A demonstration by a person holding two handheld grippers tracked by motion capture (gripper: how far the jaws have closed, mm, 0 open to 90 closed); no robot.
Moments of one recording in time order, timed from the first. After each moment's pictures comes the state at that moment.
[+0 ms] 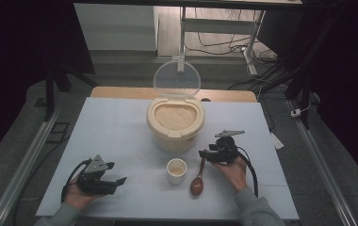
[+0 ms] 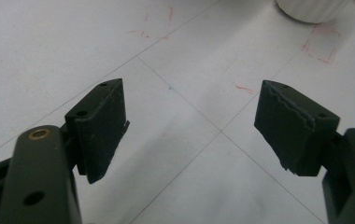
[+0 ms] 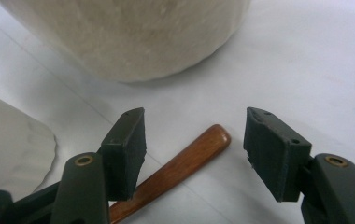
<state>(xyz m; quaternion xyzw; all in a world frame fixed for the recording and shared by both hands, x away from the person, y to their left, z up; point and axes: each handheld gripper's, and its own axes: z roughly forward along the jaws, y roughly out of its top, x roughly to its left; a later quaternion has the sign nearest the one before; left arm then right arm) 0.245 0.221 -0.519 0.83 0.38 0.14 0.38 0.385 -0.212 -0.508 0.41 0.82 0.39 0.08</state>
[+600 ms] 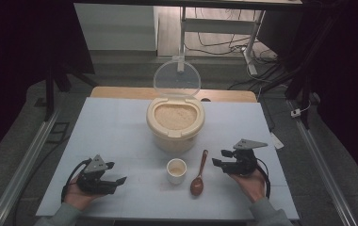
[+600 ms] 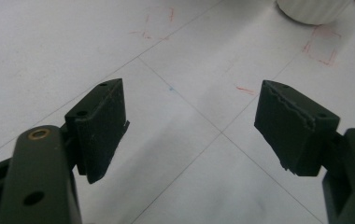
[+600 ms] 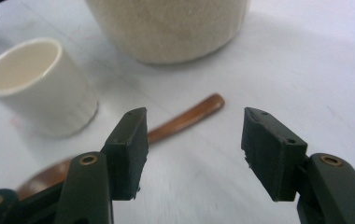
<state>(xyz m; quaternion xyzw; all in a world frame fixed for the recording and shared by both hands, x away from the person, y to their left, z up) 0.246 0.221 -0.519 0.83 0.38 0.14 0.38 0.333 -0.260 -0.487 0.35 0.82 0.43 0.11</state>
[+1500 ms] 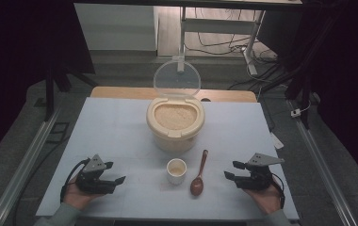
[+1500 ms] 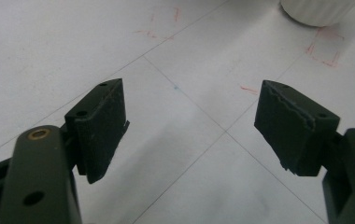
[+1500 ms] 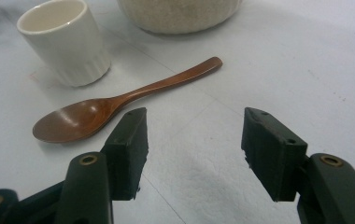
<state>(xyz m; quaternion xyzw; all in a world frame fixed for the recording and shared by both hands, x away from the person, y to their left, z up) 0.246 0.224 -0.519 0.83 0.39 0.14 0.38 0.299 -0.294 -0.491 0.32 0.83 0.44 0.13</state>
